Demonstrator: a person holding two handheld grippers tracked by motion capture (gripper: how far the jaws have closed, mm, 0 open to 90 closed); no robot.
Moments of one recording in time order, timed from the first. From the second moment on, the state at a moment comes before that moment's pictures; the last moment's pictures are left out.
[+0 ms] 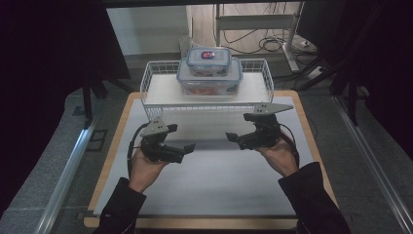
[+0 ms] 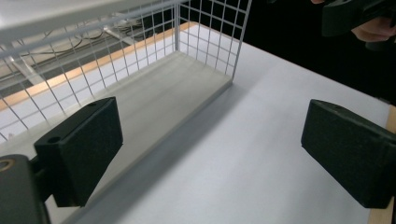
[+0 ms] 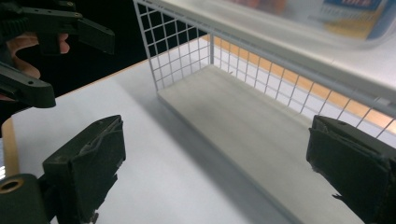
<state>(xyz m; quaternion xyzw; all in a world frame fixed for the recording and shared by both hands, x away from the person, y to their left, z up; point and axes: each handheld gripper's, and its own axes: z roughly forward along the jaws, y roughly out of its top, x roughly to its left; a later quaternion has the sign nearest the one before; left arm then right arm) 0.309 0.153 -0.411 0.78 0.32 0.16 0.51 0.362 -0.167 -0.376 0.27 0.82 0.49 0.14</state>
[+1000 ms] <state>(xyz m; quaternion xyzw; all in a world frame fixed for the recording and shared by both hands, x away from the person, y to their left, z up) 0.255 0.163 -0.466 0.80 0.33 0.18 0.47 0.311 -0.194 -0.432 0.26 0.84 0.46 0.15</state>
